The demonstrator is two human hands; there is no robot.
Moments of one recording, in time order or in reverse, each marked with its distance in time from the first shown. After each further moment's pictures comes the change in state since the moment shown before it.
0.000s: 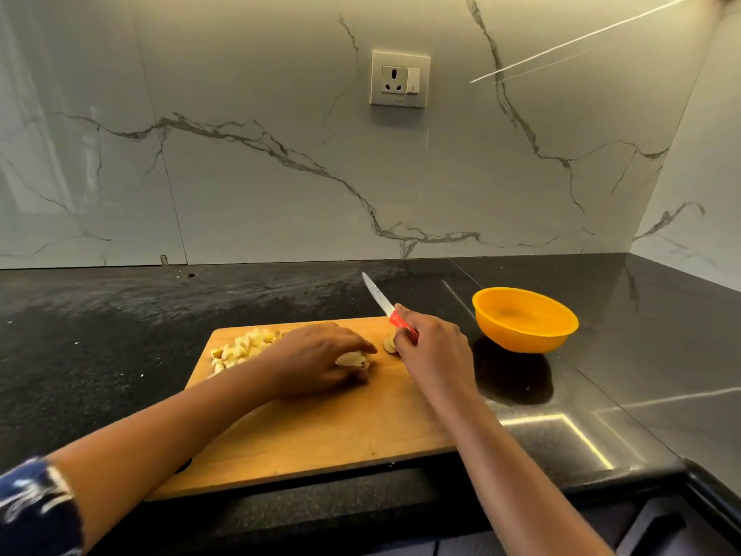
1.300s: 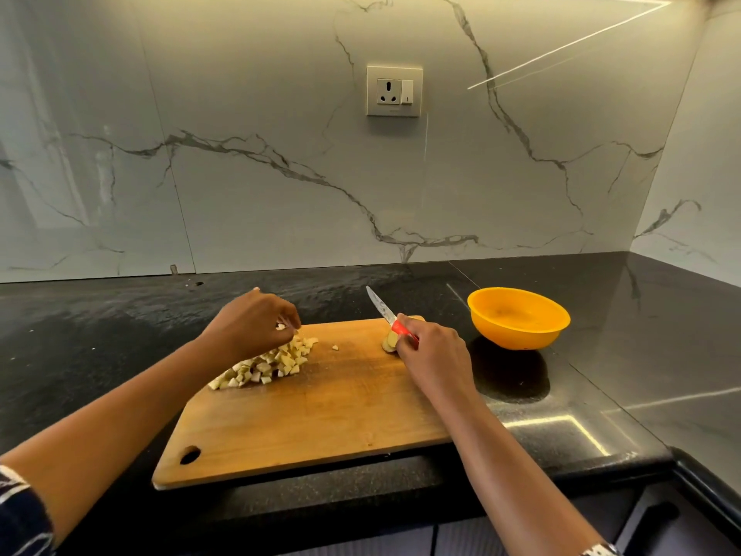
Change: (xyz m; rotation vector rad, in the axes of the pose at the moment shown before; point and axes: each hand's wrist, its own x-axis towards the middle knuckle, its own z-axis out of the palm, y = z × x) left_hand -0.027 -0.055 -0.029 0.016 0.187 -0.334; right_hand -0.006 0.009 -0.003 0.018 -0.011 0.003
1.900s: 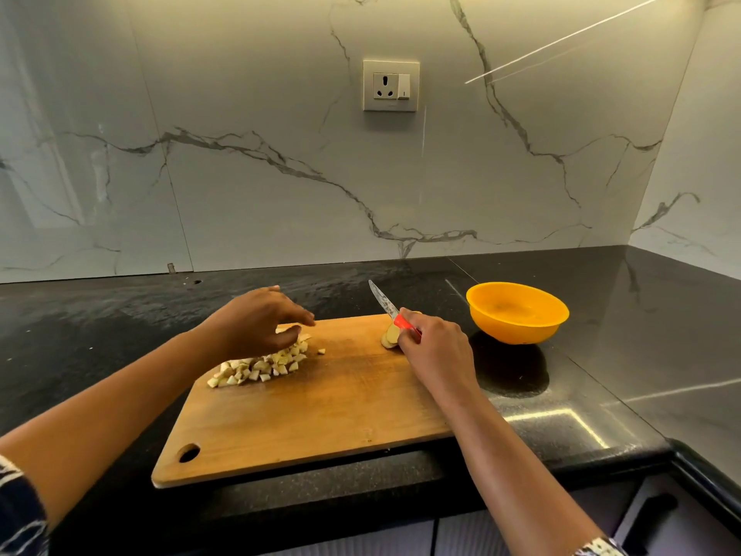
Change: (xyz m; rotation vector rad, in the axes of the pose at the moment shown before) left_hand 0.004 -0.002 -0.006 0.123 -0.124 0.289; right_hand 0.002 0.003 0.000 0.013 0.021 0.019
